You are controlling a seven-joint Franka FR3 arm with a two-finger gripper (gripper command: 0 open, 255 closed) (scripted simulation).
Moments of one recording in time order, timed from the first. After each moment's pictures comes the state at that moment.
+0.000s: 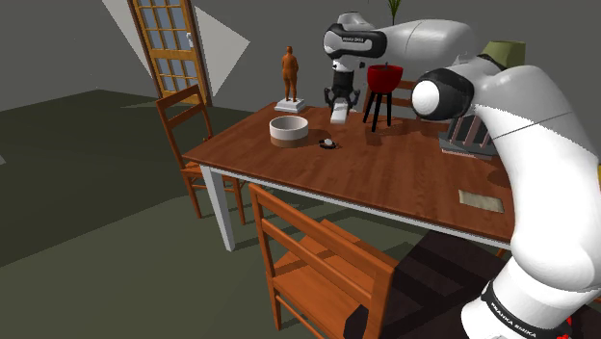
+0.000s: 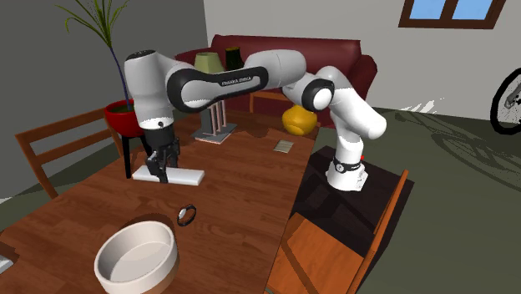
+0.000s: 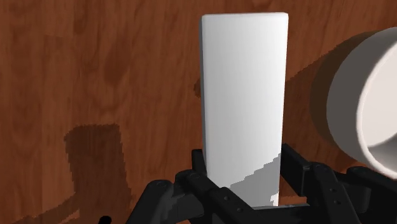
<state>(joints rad) -0.29 0.80 -0.04 -0.81 0.05 1.60 0.61</state>
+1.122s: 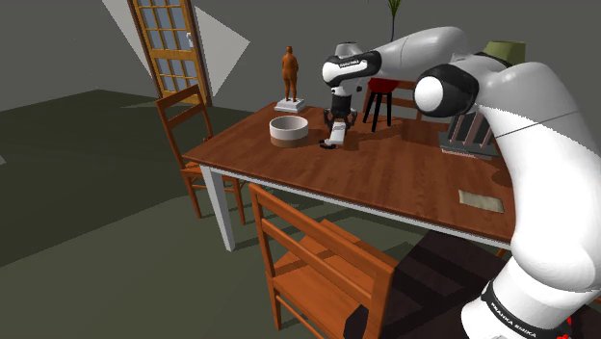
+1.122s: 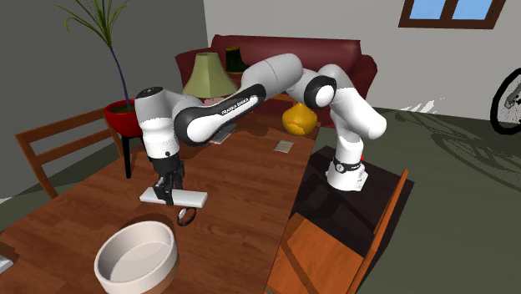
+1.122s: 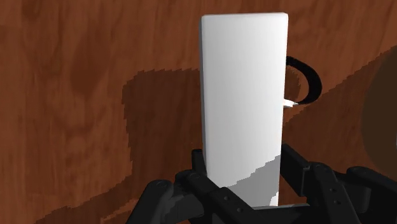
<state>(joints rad) -0.28 0.76 -0.04 -1.09 0.05 1.85 0.60</state>
